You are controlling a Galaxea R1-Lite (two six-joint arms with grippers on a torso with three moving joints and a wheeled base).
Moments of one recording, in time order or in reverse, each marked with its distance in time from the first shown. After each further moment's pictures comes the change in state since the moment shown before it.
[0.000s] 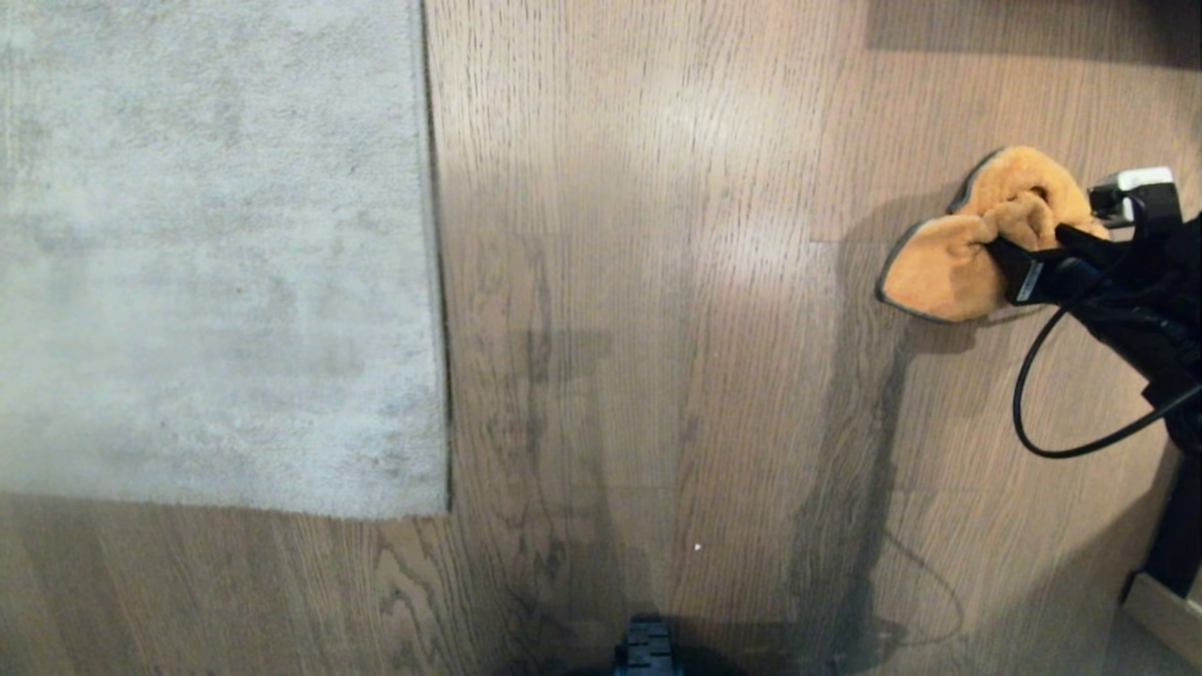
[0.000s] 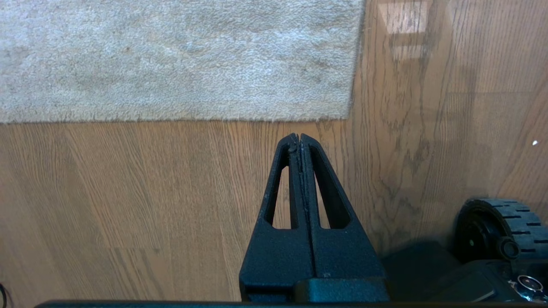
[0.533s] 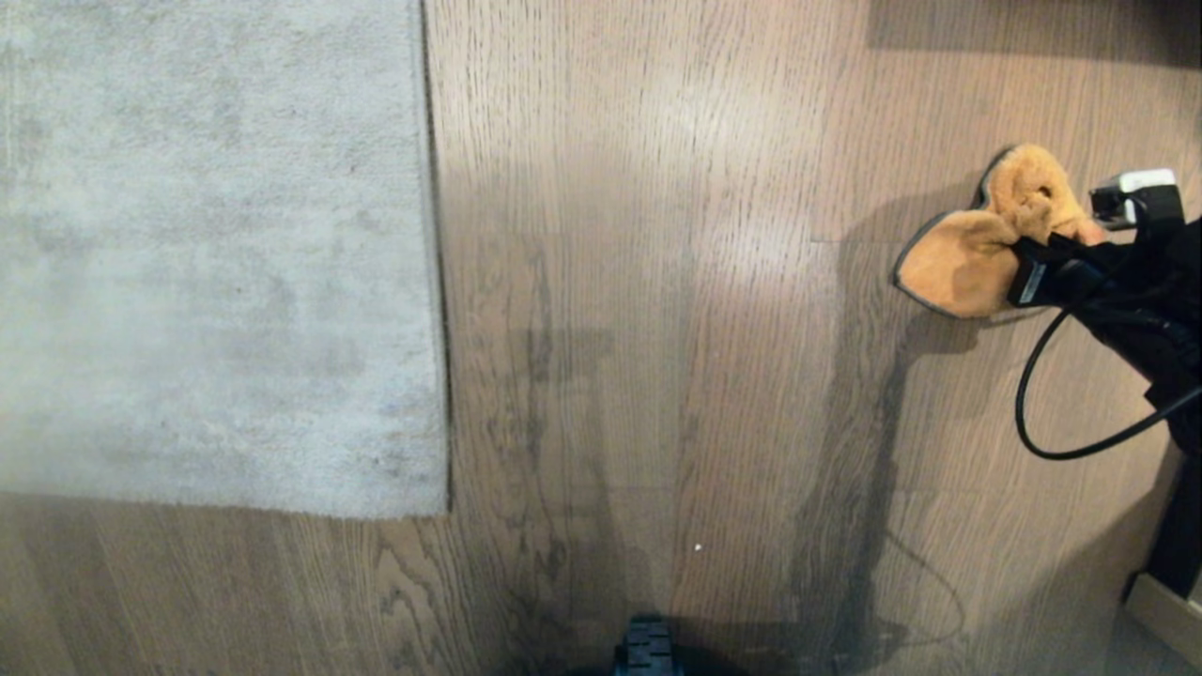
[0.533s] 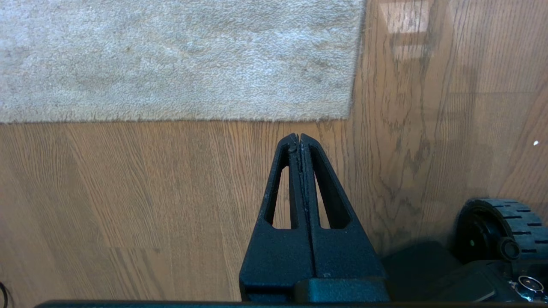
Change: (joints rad) left arm 0.000 0.000 0.000 0.000 0.001 0.000; right arm 0.000 -0.013 0.016 0.004 -0.001 0.000
